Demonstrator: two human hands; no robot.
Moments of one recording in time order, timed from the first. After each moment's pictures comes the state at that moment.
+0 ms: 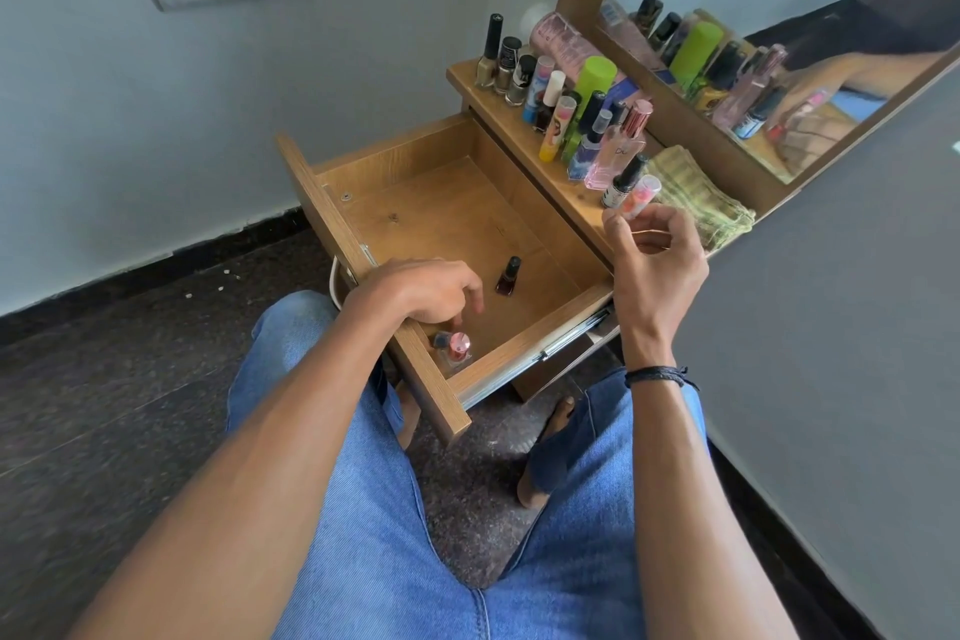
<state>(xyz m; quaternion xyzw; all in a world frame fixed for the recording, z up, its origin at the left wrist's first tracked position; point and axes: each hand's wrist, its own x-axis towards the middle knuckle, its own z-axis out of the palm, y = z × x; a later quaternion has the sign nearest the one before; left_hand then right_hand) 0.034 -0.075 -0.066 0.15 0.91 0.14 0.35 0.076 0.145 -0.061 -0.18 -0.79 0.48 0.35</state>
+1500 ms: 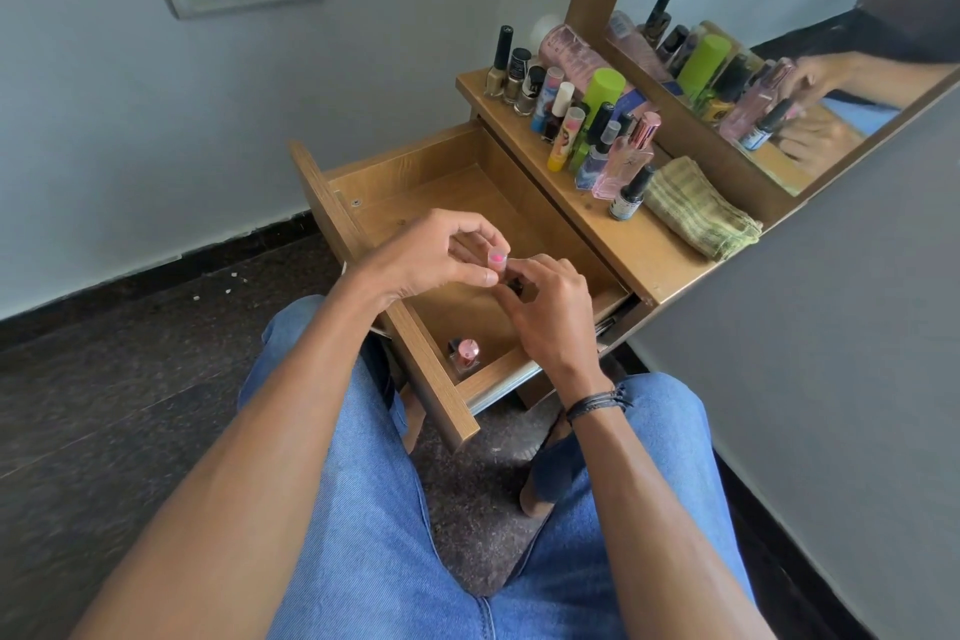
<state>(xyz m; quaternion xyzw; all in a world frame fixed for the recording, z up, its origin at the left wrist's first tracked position) 0.032 -0.098 -0.045 0.17 0.80 0.53 0.21 0.087 0.084 -0.100 0.03 -0.94 0.29 0.16</state>
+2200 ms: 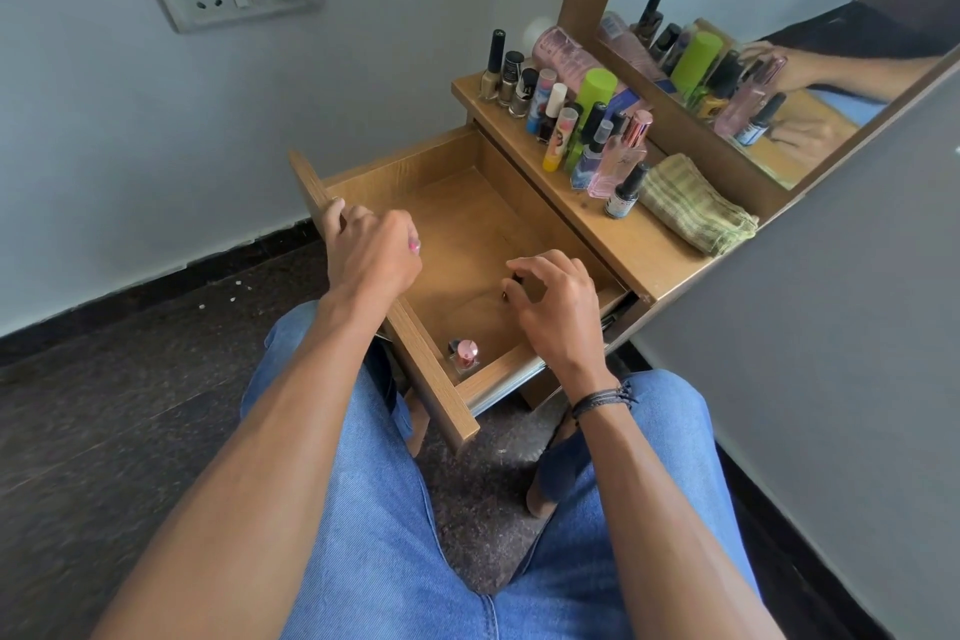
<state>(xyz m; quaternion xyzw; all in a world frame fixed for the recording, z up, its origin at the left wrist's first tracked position) 0.018 -0.117 -0.090 0.00 0.98 0.16 -0.08 0.088 0.093 -0.104 0.01 -0.94 0.29 0.15</state>
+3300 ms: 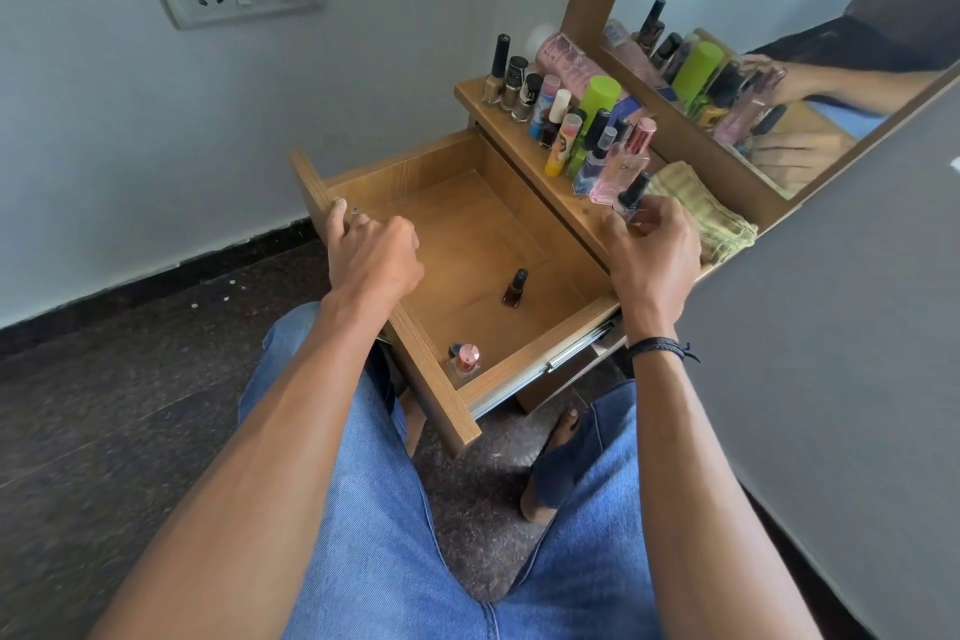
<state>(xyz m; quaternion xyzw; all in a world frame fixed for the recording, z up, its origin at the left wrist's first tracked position) 0.017 -0.114 -0.087 -0.01 0.99 0.12 -0.02 0.048 0.147 -0.052 -0.23 -0.87 0.33 0.27</state>
